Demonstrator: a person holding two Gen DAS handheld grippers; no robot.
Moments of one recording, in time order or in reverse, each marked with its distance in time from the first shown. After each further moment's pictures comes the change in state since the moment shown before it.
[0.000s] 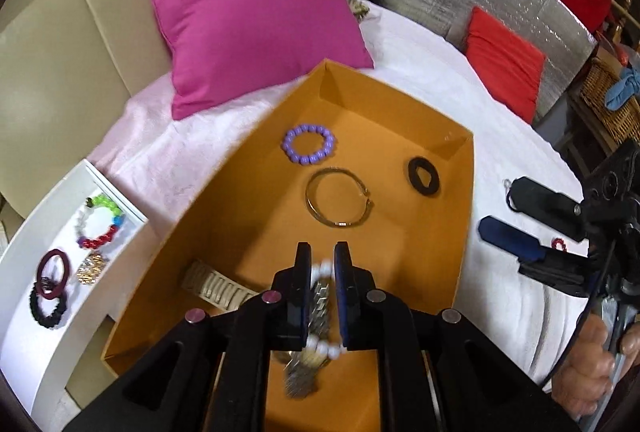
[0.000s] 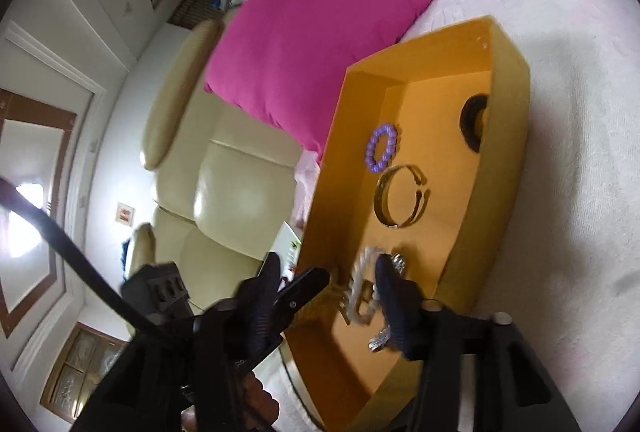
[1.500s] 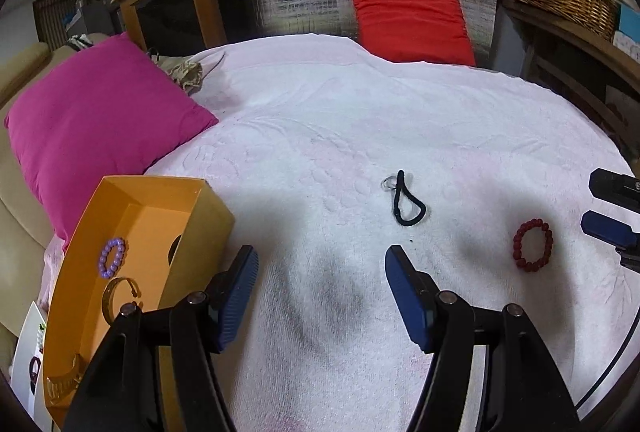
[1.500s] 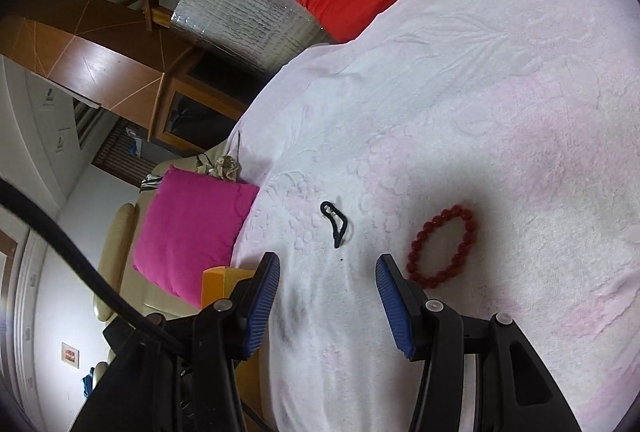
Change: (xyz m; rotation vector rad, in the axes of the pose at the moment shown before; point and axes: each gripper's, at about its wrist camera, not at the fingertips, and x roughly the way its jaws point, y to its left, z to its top) left arm 0.073 -0.278 -0.007 0.416 -0.117 0.100; right arm -0.303 -0.131 0.007 0.211 -0.472 -0.340
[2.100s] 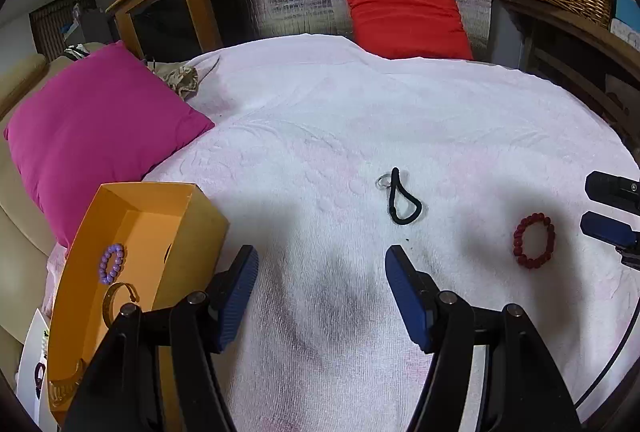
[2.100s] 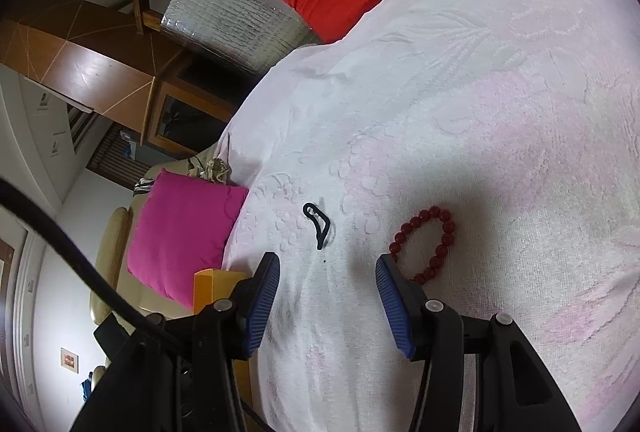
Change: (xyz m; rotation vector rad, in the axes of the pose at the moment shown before) left arm 0.004 -0.009 0.000 0.029 0.004 0.016; right arm 0.001 -0.015 0.002 0.015 0.003 -0.021
